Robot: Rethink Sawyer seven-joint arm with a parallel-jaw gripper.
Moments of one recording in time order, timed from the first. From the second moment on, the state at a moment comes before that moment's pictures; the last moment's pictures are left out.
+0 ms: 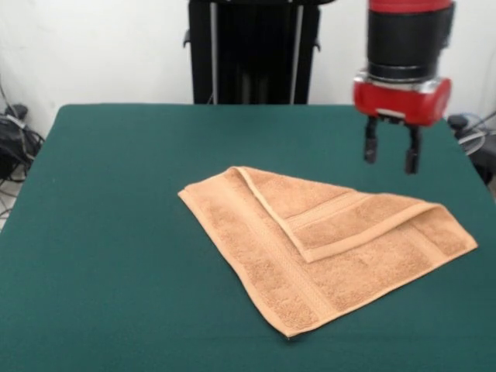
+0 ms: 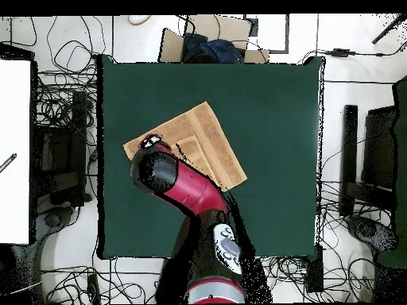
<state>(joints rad) -0.05 -0.70 0.01 1.92 0.59 0.19 1.87</state>
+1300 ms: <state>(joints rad) -0.45 -0.57 0.06 1.76 0.14 0.37 1.87</state>
